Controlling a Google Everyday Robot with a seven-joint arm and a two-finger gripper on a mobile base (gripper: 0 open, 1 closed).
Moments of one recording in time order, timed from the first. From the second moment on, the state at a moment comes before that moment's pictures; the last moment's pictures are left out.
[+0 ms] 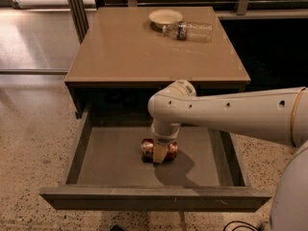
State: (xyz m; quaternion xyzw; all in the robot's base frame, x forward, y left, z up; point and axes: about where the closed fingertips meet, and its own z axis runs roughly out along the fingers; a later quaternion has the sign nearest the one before) arm 0.550 -0.024 0.601 -0.66 0.74 0.00 0.09
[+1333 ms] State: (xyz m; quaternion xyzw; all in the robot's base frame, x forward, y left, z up) arm 0.550 -0.024 0.601 -0.66 0.74 0.00 0.09
